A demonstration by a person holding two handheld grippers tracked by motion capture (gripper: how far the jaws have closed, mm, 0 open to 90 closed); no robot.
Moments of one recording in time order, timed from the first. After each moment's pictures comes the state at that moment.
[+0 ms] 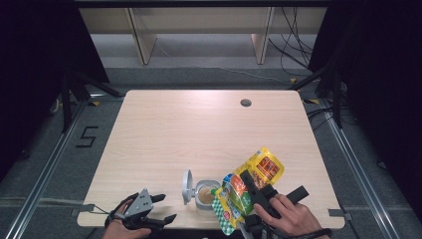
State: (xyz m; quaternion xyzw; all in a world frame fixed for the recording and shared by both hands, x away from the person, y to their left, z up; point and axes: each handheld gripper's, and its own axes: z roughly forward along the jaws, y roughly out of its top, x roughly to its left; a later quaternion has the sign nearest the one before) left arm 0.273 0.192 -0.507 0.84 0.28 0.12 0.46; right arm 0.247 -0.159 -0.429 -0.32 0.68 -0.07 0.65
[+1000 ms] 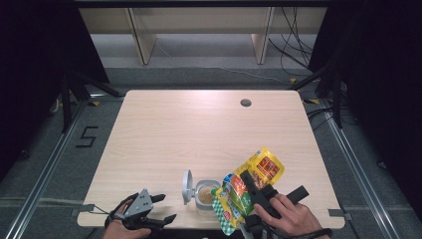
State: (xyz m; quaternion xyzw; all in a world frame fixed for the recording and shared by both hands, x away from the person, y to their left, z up) left arm 0.272 0.192 -0.506 0.83 0.29 0.11 0.46; right arm 0.247 -0.160 -0.430 -0.32 0.68 -0.07 0.66
